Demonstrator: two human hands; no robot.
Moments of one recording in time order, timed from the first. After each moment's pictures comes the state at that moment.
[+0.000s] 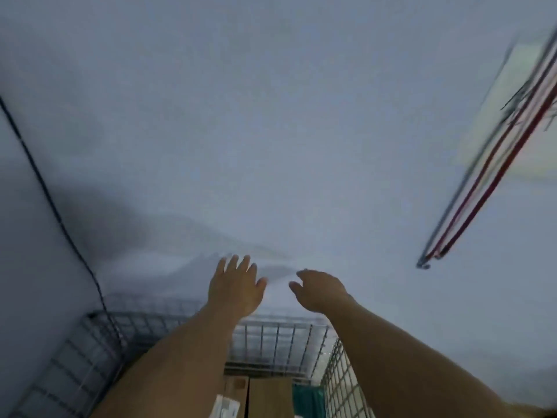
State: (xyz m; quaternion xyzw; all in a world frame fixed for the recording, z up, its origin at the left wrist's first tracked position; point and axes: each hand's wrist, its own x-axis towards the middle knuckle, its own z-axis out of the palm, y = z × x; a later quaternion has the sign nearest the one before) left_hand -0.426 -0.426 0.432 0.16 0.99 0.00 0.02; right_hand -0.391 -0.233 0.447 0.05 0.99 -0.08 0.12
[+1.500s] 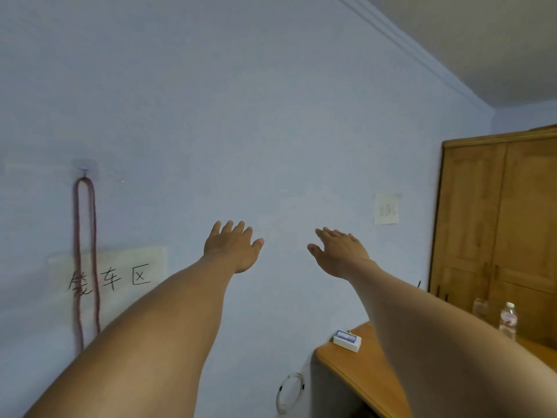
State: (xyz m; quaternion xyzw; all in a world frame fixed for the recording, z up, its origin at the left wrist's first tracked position) left_hand -0.052 0.195 0.857 0.44 0.88 0.05 -0.17; right_hand 0.133 0.360 0.851 0.35 0.91 0.05 -0.20
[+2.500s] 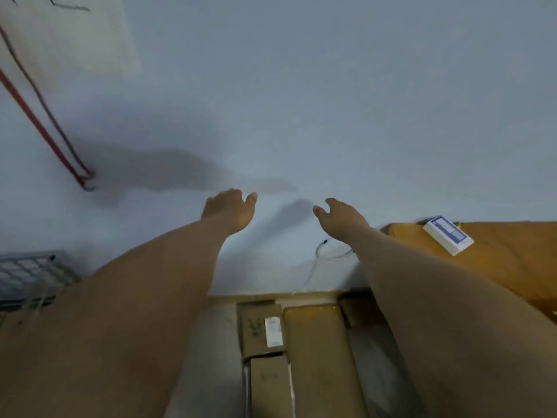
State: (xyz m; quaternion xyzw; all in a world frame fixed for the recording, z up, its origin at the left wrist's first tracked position) left_hand -0.214 0.369 0.430 0.14 0.97 0.13 0.14; right_hand -0.120 0.598 0.435 0.24 0.95 -0.19 0.10
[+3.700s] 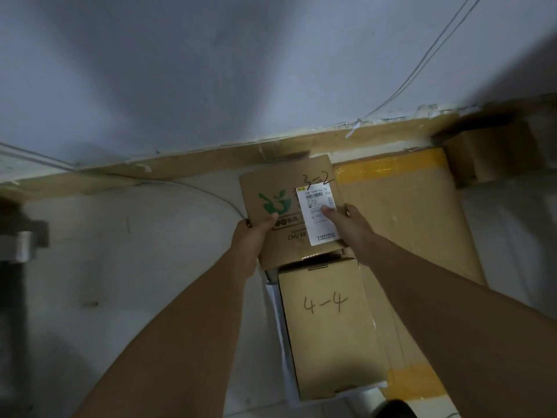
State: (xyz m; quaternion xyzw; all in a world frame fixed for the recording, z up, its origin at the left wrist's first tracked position) left_hand -0.167 0.378 -0.373 -0.26 0.67 0.55 0.43; right_hand -0.092 0.574 -0.380 0.50 0.61 -0.59 0.17
